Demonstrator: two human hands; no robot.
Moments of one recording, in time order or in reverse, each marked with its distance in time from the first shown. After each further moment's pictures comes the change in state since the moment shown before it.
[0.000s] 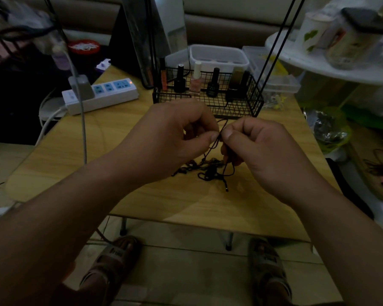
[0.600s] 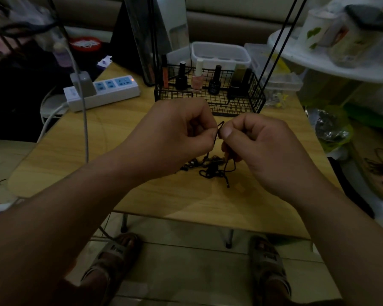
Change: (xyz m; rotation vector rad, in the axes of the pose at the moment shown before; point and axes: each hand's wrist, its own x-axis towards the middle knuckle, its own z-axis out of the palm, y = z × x) left_hand -0.001 0.003 0.003 -0.093 -0.012 -0.133; right_hand -0.003 -0.001 0.002 -0.033 0.010 -0.063
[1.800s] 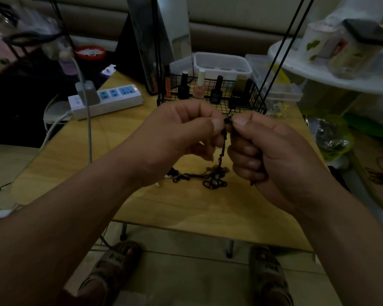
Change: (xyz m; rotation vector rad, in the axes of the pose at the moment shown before) left_hand 0.007 0.007 -0.006 -0.743 -0.115 -0.233; right_hand 0.002 -0.014 -0.004 0.646 -0.152 0.146
